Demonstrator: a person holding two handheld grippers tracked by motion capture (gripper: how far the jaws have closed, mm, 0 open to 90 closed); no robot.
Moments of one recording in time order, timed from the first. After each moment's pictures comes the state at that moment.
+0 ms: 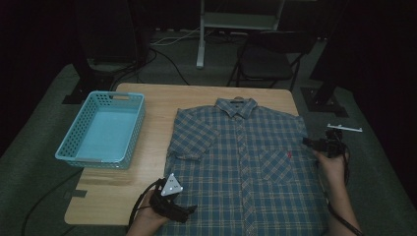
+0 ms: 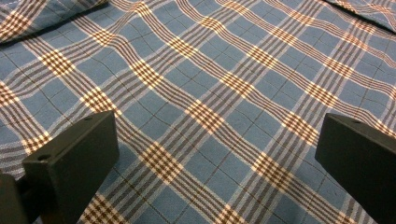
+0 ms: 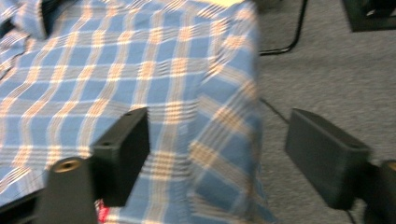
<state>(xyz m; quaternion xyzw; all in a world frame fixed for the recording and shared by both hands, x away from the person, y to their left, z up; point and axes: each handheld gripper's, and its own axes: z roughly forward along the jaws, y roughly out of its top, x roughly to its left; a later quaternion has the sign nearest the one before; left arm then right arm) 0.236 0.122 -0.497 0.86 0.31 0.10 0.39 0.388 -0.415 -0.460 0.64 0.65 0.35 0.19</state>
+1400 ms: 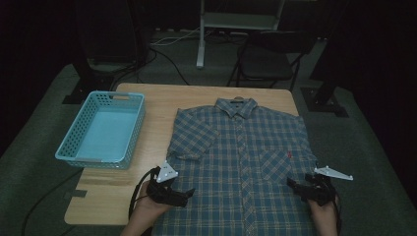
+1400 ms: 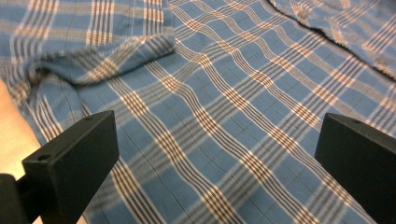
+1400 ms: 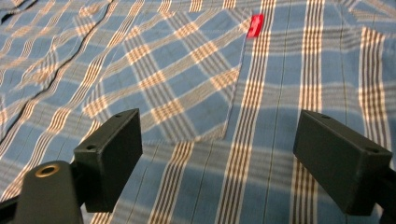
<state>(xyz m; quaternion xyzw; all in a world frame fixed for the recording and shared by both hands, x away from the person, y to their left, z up) 0.257 0.126 -0.473 0.83 0.36 0.15 0.40 0.254 -0.356 -0.492 0.58 0.70 0.39 0.18</state>
